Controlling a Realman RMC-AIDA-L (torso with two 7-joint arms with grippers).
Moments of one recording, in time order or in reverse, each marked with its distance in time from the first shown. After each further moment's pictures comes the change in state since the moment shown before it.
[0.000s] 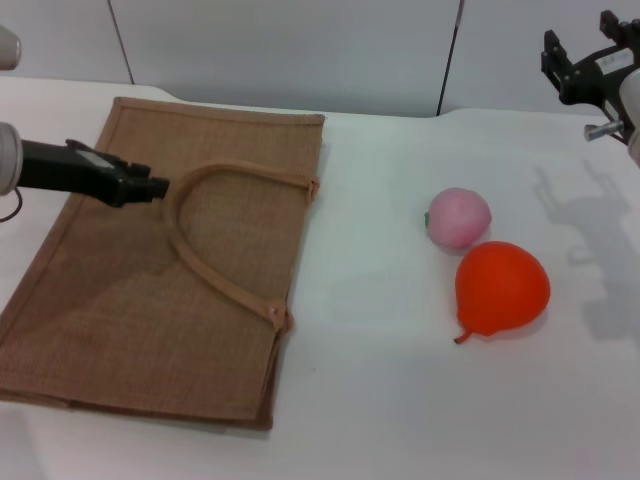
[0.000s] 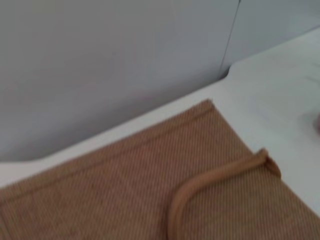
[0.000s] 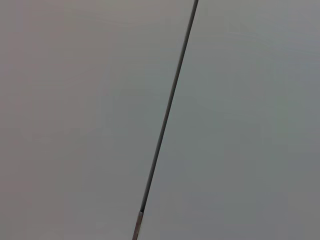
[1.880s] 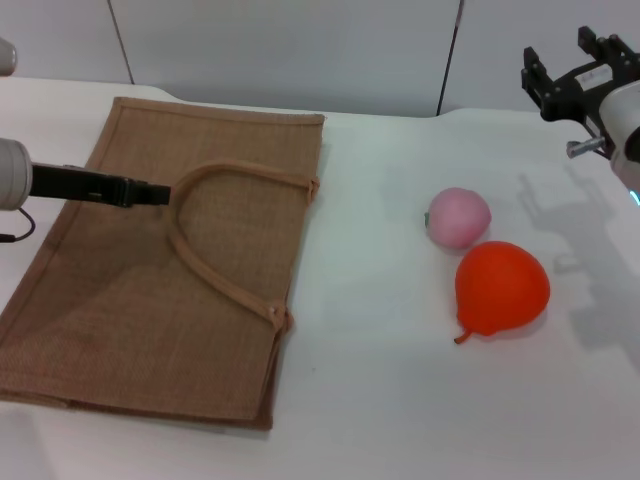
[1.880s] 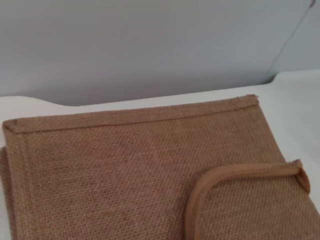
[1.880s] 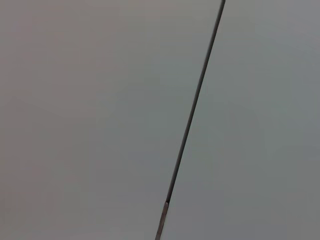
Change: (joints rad) left arm -0.035 -0.019 -0.144 -0.067 0.110 0.067 -0.203; right arm -0.009 0.005 -0.046 0.001 0.000 -0.004 0.007
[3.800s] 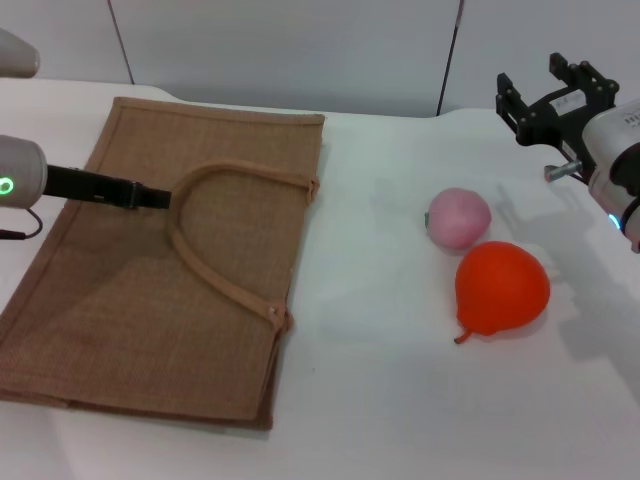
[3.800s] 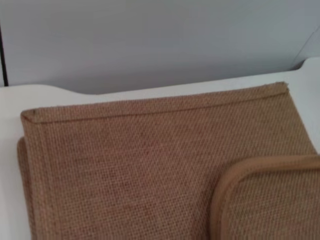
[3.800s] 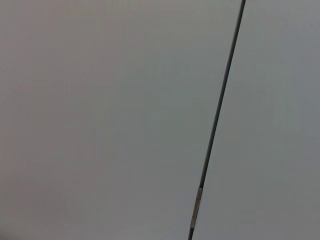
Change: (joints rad) left arm -0.037 0.015 0.023 -0.079 0.064 0.107 -0.037; right arm -0.001 0.001 -0.082 0.028 0.000 -0.028 0.085
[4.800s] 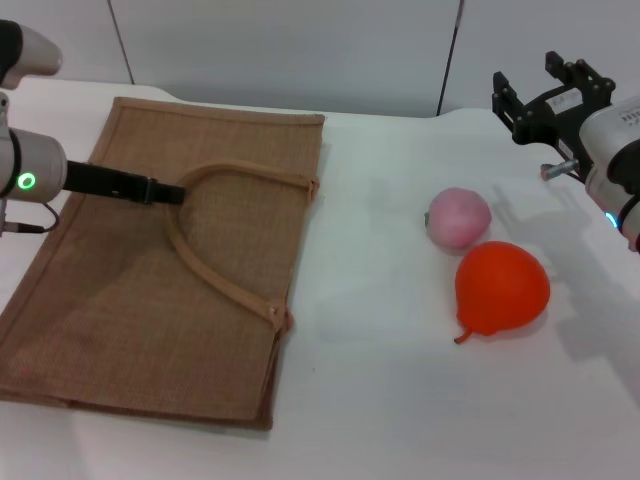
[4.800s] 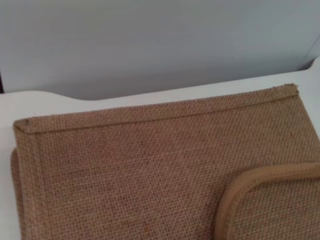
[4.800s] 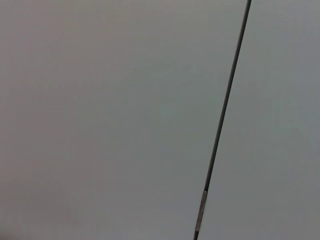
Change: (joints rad) left arm -0.030 0.000 0.014 -0.061 0.009 0.086 -0.005; right arm 0.000 0.001 -0.001 -0.010 0.000 0.008 0.000
